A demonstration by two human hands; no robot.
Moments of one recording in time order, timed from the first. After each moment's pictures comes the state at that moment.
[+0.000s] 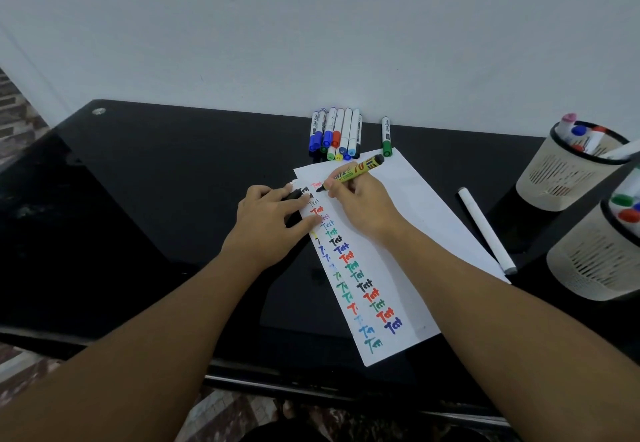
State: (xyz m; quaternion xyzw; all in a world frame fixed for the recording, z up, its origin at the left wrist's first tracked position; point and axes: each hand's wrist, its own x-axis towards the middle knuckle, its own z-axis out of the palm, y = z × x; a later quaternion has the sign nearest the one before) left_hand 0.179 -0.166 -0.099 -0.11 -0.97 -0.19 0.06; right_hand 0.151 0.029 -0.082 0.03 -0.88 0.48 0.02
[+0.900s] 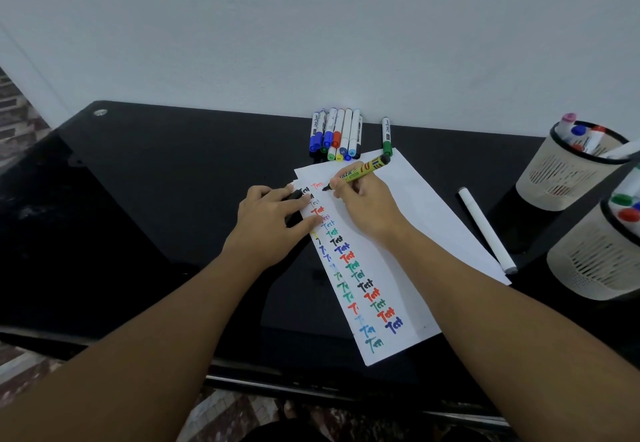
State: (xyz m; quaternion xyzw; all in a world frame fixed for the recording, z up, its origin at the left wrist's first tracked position) left_hand 0.177 -0.166 -0.102 -0.12 -0.97 -0.20 0.06; right_hand 0.155 0.031 -0.082 0.00 -0.87 0.49 0.03
